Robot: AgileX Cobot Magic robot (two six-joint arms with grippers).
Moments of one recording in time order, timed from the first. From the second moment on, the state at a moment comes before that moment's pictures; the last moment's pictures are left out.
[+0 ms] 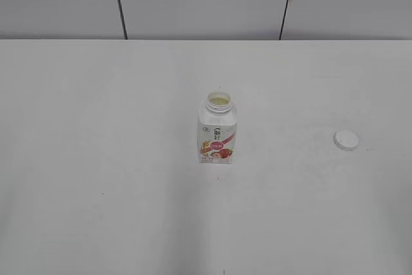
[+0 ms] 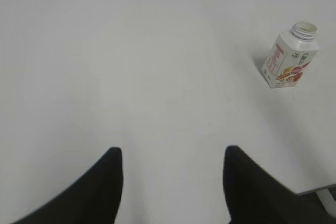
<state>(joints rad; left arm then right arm) -0.24 -0.01 -0.52 0.08 1.06 -0.11 0.05 -0.01 -0.54 0.13 1.16 -0.18</state>
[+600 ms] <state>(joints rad) -0.15 -0.01 -0.52 0.07 1.06 -0.11 0.05 -0.01 -0.51 0.11 1.10 -0.18</state>
